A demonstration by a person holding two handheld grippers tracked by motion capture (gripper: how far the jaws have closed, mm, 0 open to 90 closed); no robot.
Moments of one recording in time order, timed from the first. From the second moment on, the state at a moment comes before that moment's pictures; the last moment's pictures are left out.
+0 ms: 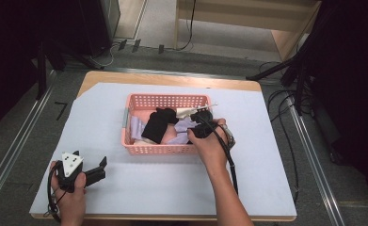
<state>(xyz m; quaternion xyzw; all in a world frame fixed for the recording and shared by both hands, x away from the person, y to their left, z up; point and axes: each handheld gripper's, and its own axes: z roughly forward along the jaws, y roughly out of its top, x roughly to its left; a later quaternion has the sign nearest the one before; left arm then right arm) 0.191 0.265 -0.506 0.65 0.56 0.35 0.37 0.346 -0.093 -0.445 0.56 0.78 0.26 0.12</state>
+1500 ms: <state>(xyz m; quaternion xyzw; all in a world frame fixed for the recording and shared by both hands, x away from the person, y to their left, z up) 0.191 0.265 -0.506 0.65 0.56 0.35 0.37 0.348 -0.083 -0.436 0.54 0.74 0.37 0.15</state>
